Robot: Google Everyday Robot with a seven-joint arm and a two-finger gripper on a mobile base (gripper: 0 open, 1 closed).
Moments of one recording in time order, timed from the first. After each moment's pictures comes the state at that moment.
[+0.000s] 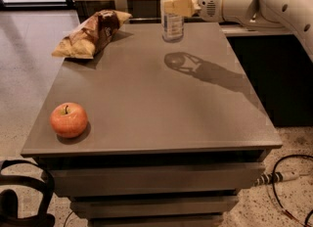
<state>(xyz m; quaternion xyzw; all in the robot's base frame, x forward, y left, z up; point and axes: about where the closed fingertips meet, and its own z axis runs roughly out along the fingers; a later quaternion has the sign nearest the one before) 0.730 -0.066 1.006 -0.36 0.67 0.27 0.59</state>
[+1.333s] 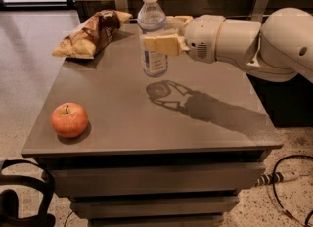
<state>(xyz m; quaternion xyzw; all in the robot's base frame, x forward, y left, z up) 0.588 -0.012 0.989 -0.41 0.63 0.30 0.59</state>
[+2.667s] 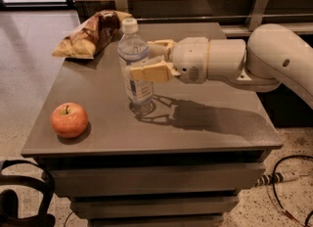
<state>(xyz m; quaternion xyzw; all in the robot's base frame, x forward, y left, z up) 0.532 0.027 0.952 -0.48 0.58 0.38 0.53</state>
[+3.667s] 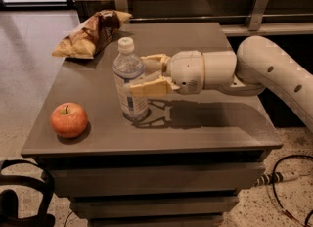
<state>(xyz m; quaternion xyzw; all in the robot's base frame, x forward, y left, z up) 0.511 0.039 0.923 -0.53 0.52 0.44 0.50</state>
